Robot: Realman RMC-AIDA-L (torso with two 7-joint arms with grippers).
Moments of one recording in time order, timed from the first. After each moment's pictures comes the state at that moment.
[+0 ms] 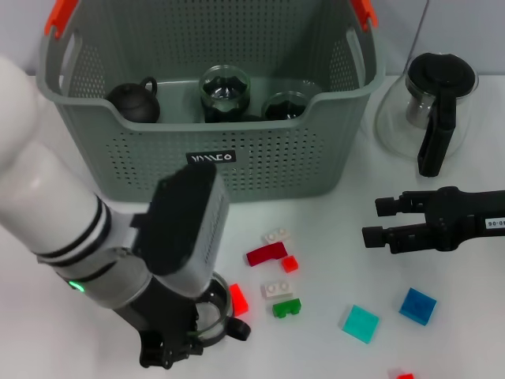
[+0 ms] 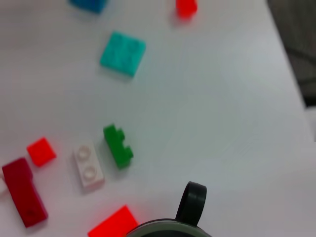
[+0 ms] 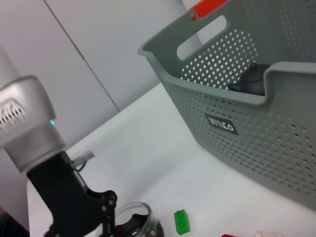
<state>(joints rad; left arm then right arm) -0.45 -2.18 1.56 1.42 2.58 1.69 -1.76 0.53 2.00 -0.89 -0.75 -1.98 -1.63 1.77</state>
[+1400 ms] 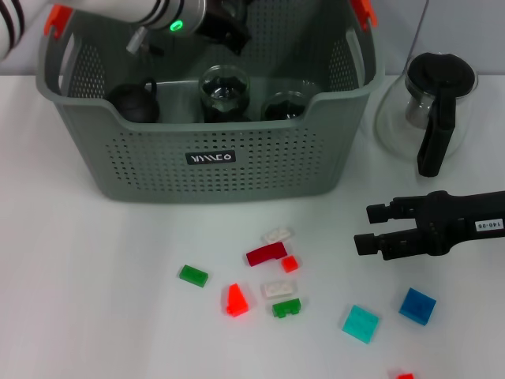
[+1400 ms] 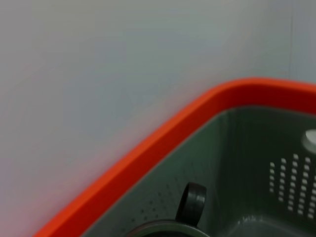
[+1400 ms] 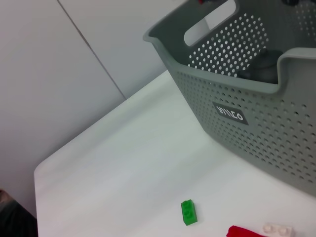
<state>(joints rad) -1.14 -2.08 0.99 0.54 2.64 0.67 -2.17 0.57 2.00 -0.90 -0.71 -2.01 -1.63 1.78</state>
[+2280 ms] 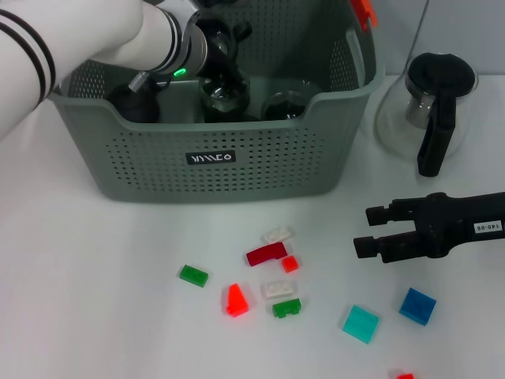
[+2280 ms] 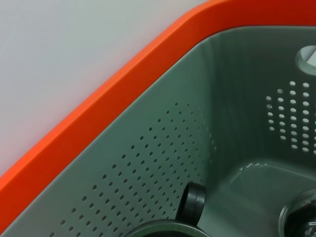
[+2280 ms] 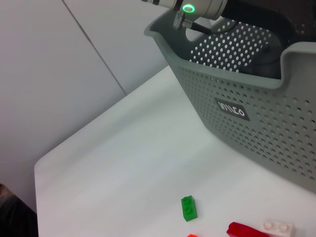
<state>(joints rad) -1.12 -2.14 0.98 0.46 2.80 0.54 -2.17 0.58 2.00 -0.90 -0.71 -2.03 -1.63 1.77</state>
